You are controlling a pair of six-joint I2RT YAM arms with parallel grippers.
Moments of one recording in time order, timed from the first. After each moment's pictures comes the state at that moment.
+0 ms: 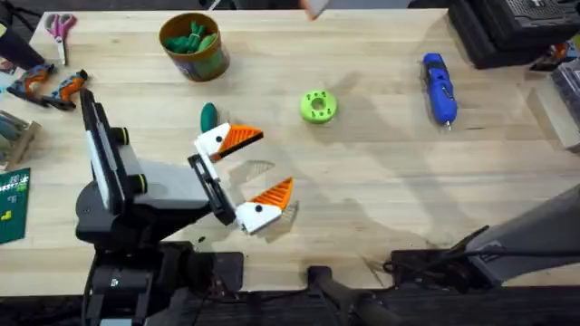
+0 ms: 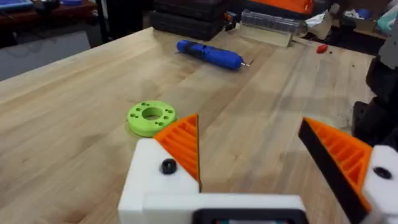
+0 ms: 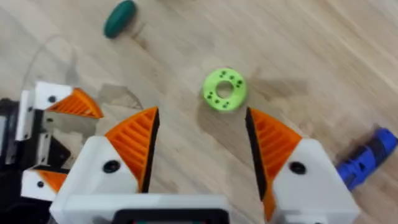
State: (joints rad) left arm 0.00 0.01 0.02 -0.11 1.04 0.01; right arm 0.51 1.78 2.24 -1.48 -0.15 -0.10
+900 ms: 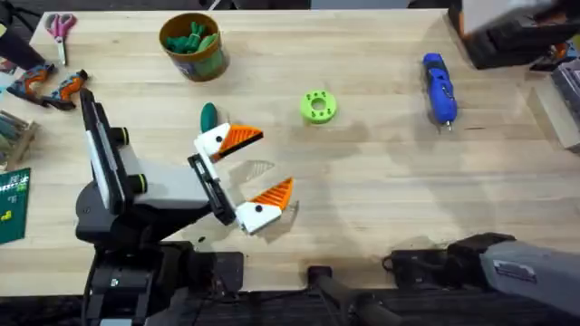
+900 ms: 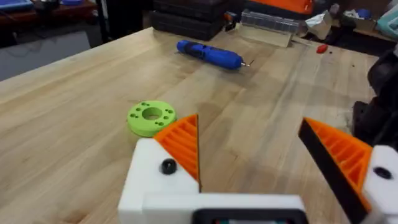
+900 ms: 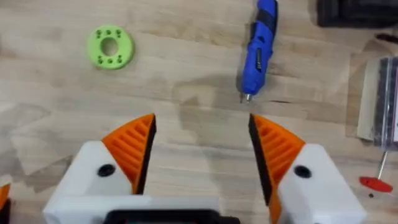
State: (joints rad) left arm 0.00 0.01 0.02 -0.11 1.04 0.01; right arm 0.24 1.35 1.87 -1.57 0.14 0.08
